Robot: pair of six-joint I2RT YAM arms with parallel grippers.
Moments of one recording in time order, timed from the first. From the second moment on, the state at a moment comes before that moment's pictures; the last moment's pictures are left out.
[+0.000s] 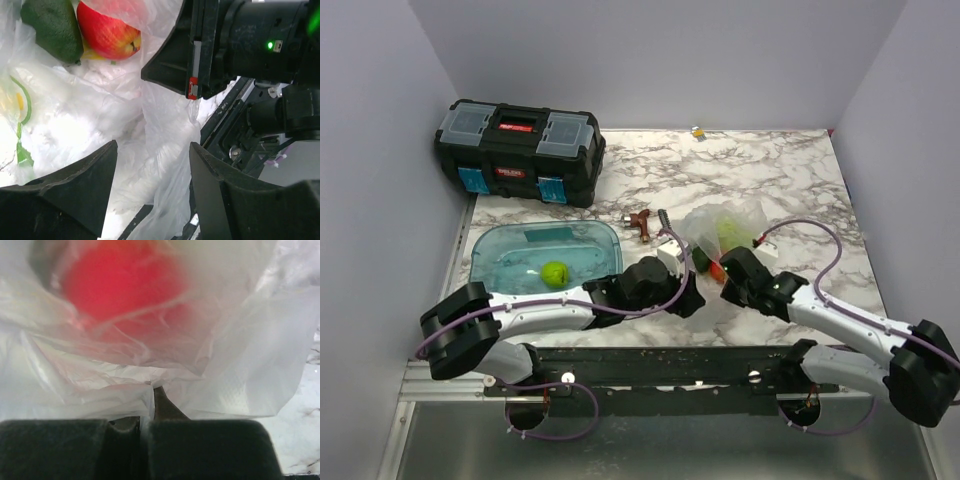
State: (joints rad) left arm -1.14 1.38 0.70 0.22 -0.03 -0.60; right arm 0.72 1.10 0.56 -0.49 0.38 1.03
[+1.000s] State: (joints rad) left arm -1.09 1.93 1.19 0.26 -0.05 -0.49; right arm 0.72 0.77 0.48 -0.63 0.37 1.12
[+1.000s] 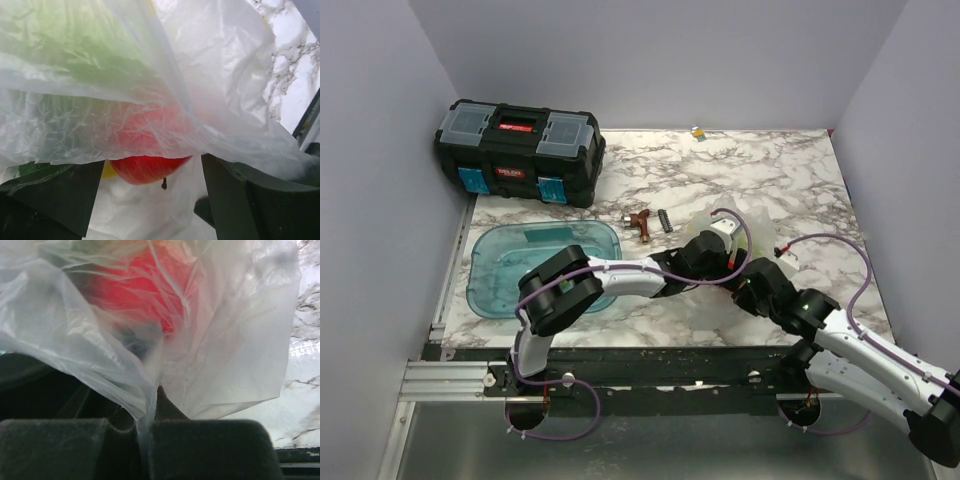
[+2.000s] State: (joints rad) left arm -1.08 1.76 1.14 0.13 0.10 -0.51; right arm 0.72 0.70 0.49 -0.70 0.37 1.13
